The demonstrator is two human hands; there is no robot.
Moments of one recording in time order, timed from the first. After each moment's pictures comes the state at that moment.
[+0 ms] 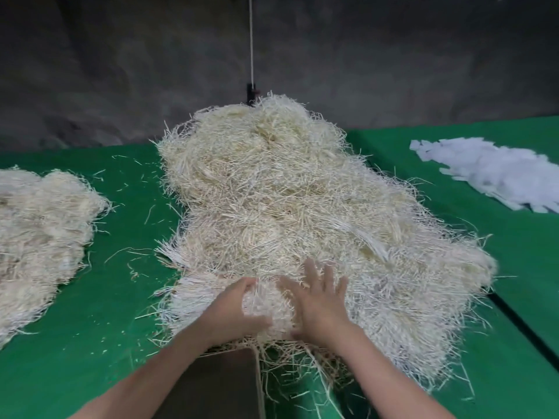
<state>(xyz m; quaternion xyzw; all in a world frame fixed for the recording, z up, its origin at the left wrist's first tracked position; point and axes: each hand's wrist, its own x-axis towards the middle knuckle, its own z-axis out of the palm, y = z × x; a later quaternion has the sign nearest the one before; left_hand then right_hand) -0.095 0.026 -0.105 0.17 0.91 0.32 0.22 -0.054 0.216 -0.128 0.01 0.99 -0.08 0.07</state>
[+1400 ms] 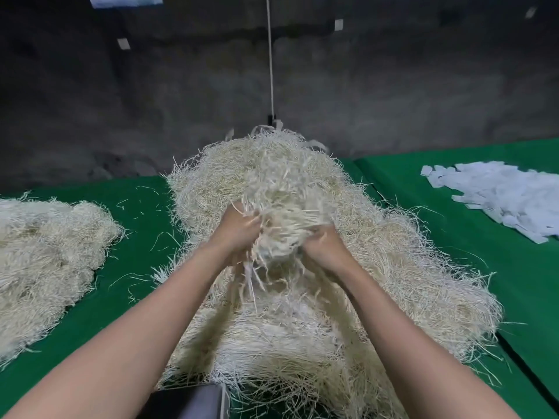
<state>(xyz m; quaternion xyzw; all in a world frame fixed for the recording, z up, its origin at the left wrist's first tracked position) -0.151 0.152 0.044 0.02 0.85 0.53 0.04 -0.117 0.302 0.009 0.02 0.84 -0.54 0.03</state>
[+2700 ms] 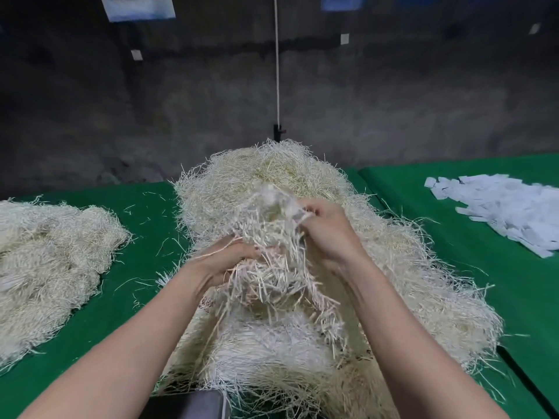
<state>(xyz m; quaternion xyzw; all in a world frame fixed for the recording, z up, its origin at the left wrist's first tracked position) -0.134 0.113 0.040 0.02 0.81 0.53 0.25 -0.093 0.284 0.070 0.00 0.66 -0.75 -0.02</state>
